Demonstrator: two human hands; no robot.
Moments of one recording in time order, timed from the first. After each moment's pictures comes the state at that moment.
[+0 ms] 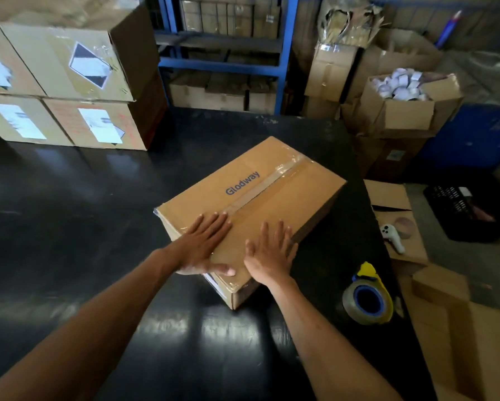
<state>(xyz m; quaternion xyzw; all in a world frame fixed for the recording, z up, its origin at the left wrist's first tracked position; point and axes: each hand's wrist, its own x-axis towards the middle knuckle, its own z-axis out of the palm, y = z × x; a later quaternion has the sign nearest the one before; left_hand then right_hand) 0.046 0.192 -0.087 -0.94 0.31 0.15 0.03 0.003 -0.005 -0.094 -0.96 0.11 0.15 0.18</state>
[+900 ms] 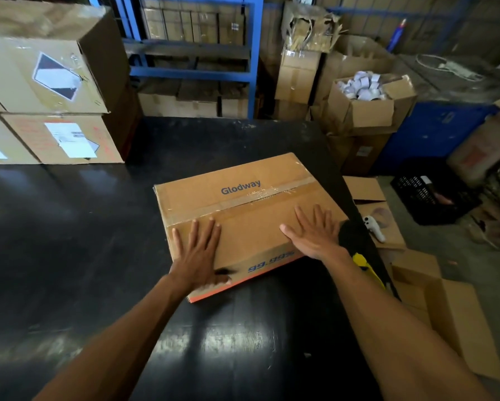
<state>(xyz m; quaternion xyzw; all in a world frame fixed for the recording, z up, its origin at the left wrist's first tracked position) 0.044 0.194 -0.118 -0.96 0.24 0.13 0.01 0.035 -0.106 -0.064 -0.96 0.16 0.19 0.11</state>
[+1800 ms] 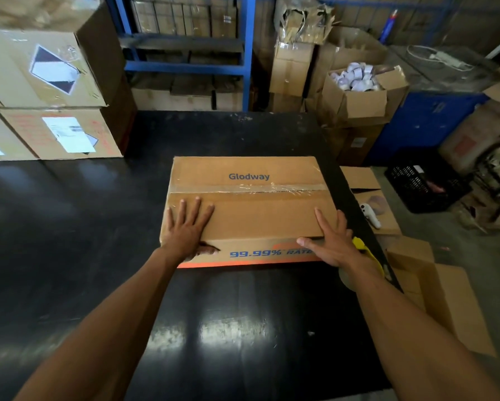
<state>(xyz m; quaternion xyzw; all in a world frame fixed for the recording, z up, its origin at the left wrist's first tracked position) 0.071 0.226 -0.110 -0.97 0.20 0.09 0.03 -0.029 -0.134 -0.080 -0.93 0.20 0.19 0.24</state>
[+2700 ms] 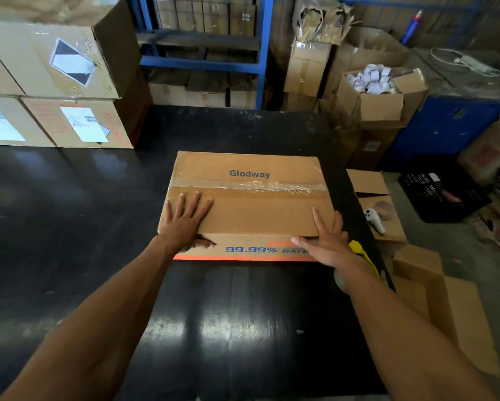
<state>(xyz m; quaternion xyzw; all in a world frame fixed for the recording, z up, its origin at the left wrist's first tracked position) 0.064 0.223 -0.109 -0.97 0.19 0.12 0.02 -0.029 -0.138 -0.074 -0.93 0.18 0.22 0.23</state>
